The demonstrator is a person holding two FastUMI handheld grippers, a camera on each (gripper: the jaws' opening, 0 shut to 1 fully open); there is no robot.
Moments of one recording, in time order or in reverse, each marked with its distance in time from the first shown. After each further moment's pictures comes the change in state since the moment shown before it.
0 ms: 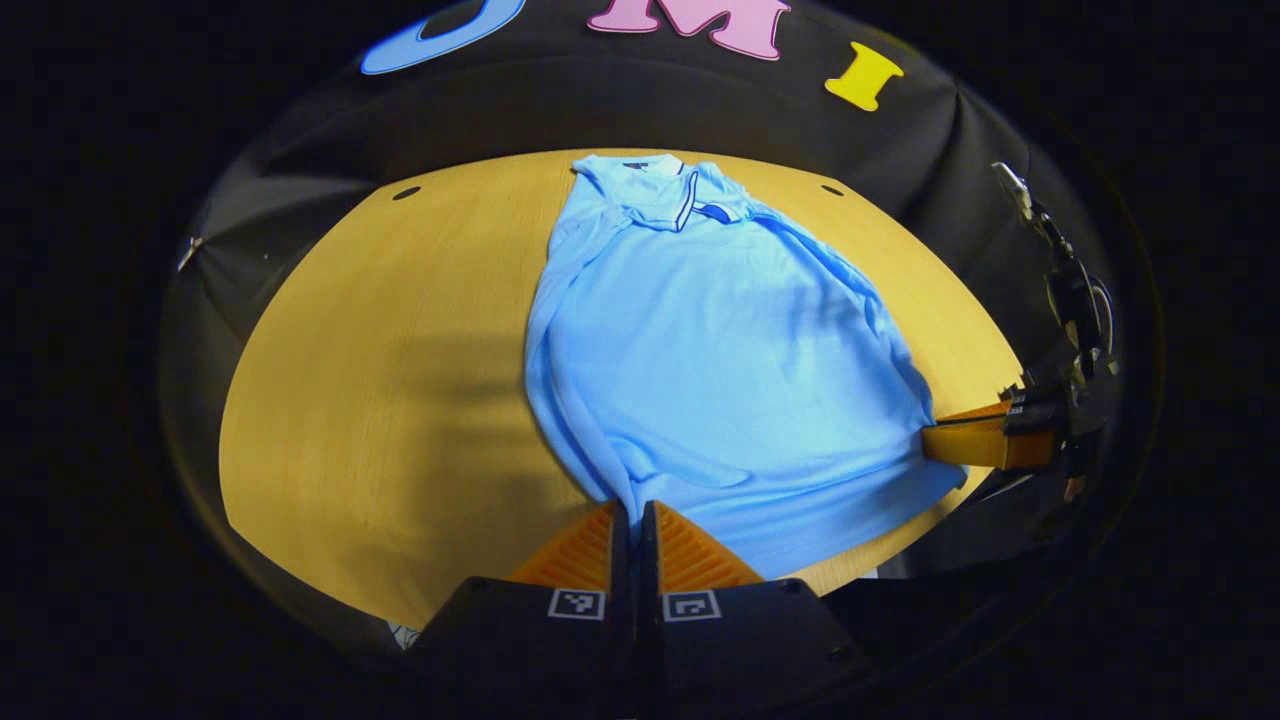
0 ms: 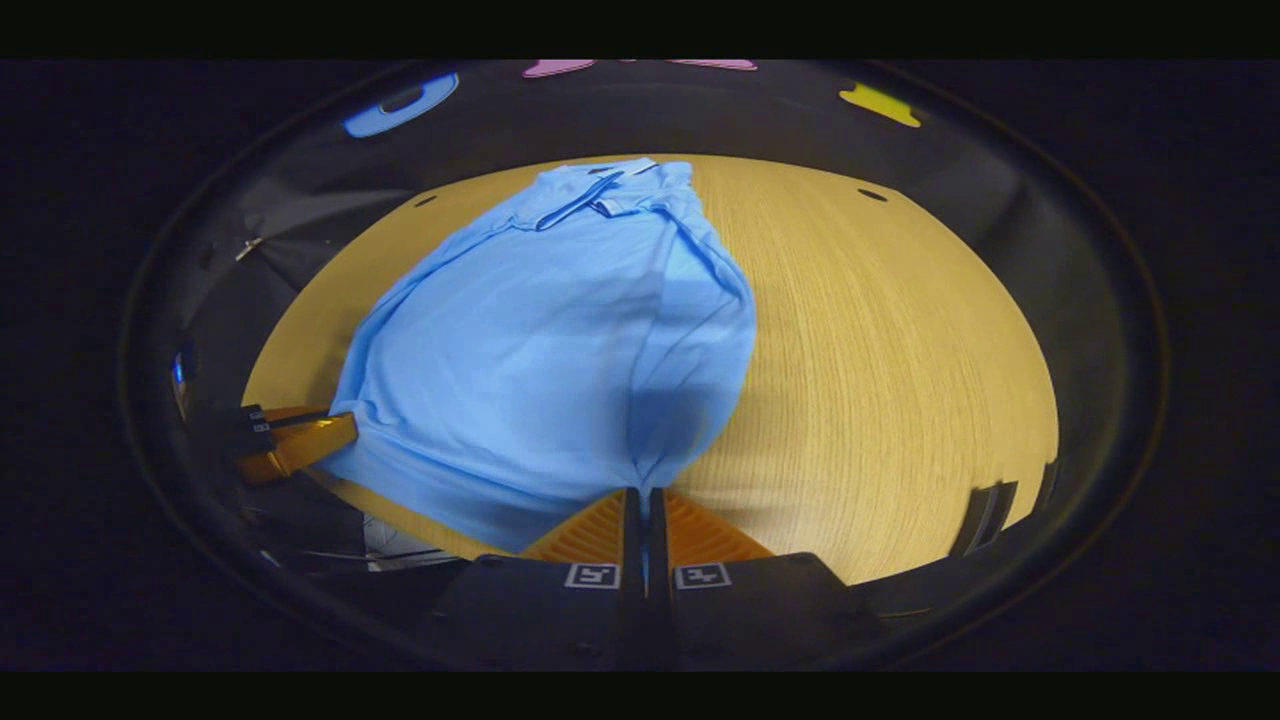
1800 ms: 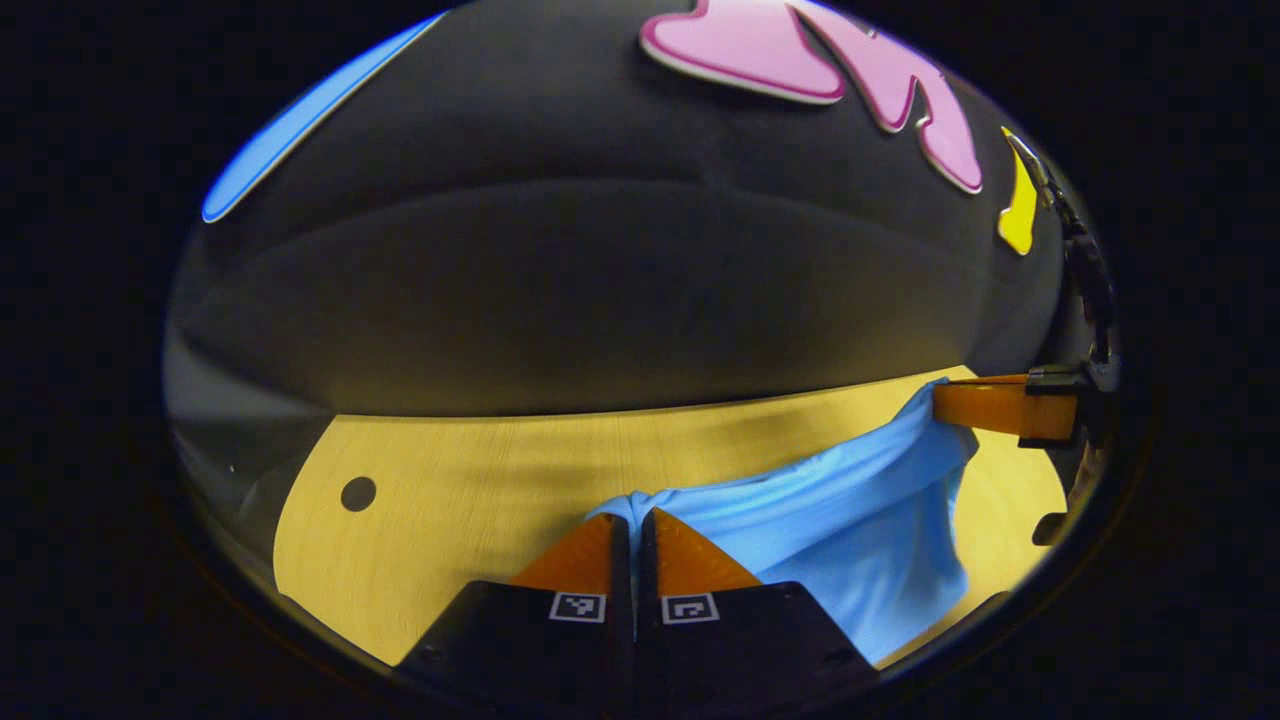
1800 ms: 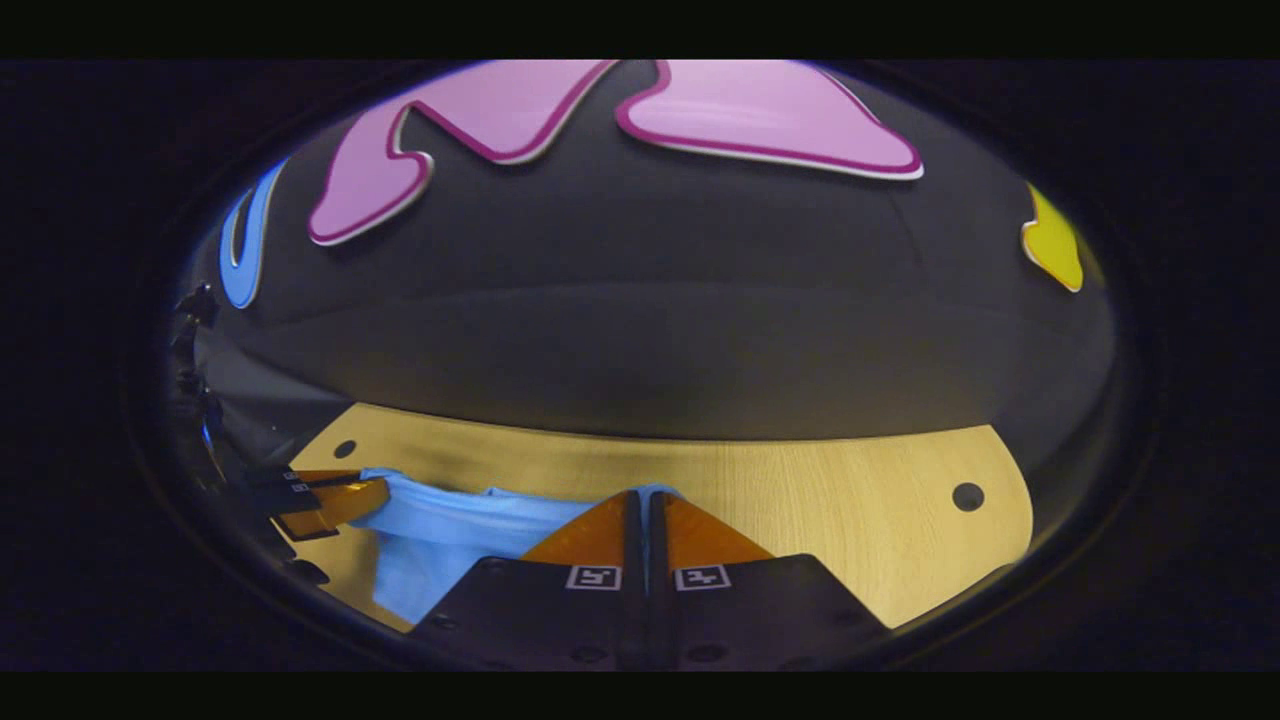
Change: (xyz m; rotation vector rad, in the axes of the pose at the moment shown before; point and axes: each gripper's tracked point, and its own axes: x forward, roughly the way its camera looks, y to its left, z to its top) left arm 0.182 0.122 0.480 0.027 -0.411 0.160; right arm 0.126 -0.041 0.549 0.006 -0.588 0.011
